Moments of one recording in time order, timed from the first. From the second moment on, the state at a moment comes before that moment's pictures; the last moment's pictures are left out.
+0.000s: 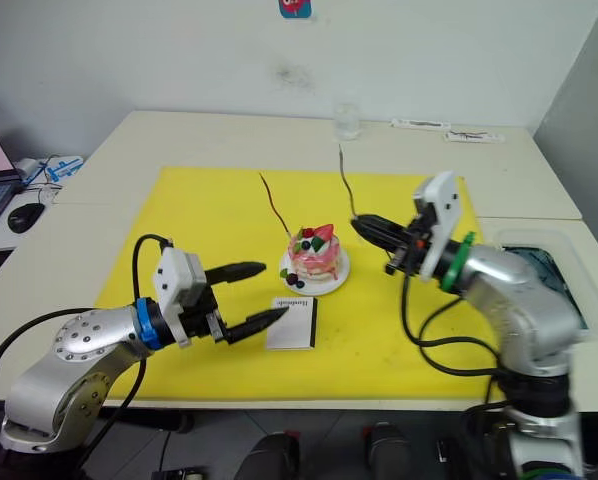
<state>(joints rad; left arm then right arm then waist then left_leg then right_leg) -0.14 0.64 0.12 -0.51 -0.54 0.52 -0.77 -0.50 -0.31 -0.04 -0.38 0.52 0.71 0.65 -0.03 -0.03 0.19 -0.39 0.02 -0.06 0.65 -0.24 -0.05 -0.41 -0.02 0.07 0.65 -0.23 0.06</state>
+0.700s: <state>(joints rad) -0.22 0.65 0.11 -0.51 -0.60 0.61 -0.74 -0.44 -0.10 0.09 -0.01 0.28 0.16 0.56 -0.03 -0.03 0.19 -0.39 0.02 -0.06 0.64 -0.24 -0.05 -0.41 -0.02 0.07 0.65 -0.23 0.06</state>
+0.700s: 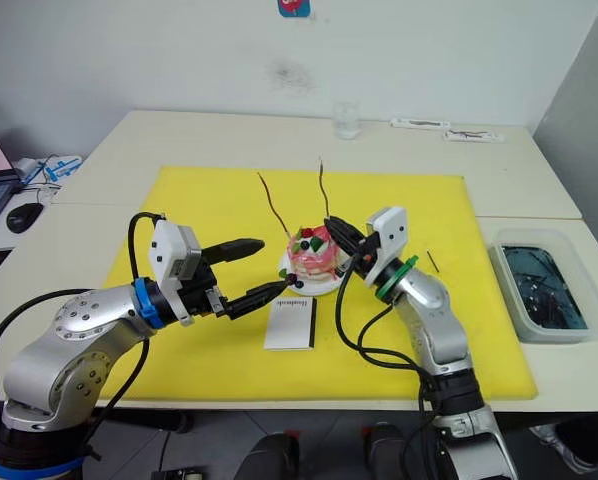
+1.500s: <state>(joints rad) -0.24 0.65 0.09 -0.51 -0.61 0.61 -0.76 -0.40 -0.09 0.11 0.02 0.25 0.11 0.54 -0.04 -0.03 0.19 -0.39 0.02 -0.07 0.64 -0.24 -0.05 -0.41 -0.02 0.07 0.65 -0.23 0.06</state>
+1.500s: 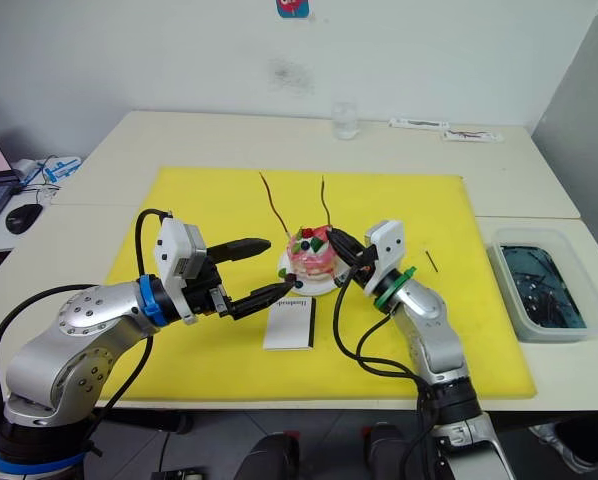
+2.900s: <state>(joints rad) -0.24 0.66 0.07 -0.51 -0.60 0.61 -0.77 -0.36 -0.06 0.14 0.11 0.22 -0.02 0.52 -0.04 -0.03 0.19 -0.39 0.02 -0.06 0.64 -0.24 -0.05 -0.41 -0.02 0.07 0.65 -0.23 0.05</state>
